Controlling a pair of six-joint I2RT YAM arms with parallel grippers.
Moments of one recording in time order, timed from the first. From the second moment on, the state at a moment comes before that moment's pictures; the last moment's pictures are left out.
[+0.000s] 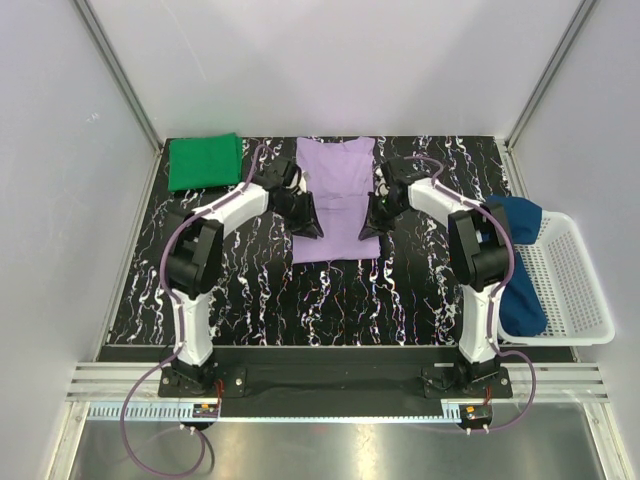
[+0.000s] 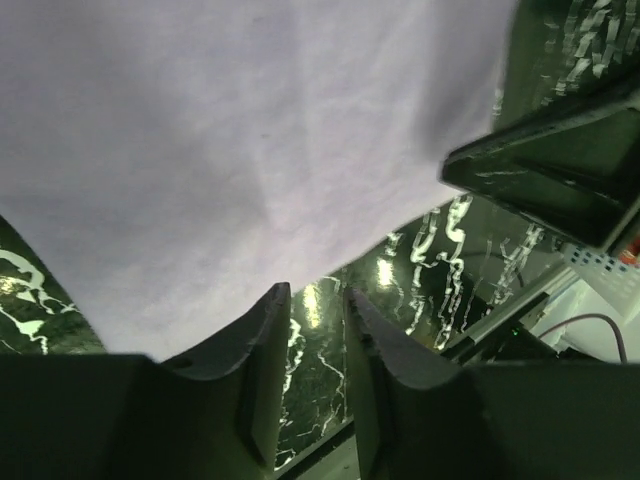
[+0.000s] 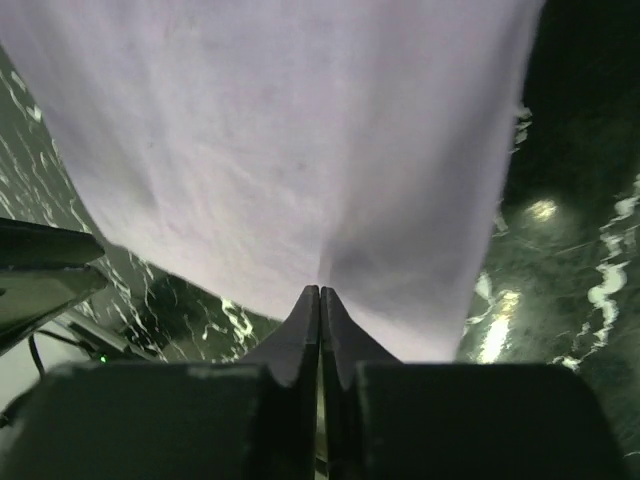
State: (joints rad) left arm -0.41 1.99 1.50 -0.59 0.49 -0.55; right arm 0.34 2.07 1.52 -0.64 -0.42 0.49
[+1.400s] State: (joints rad) left arm -0.30 1.88 1.34 -0.33 0.50 -0.59; right arm 0.29 2.21 1.50 -0.22 -0.77 0.64
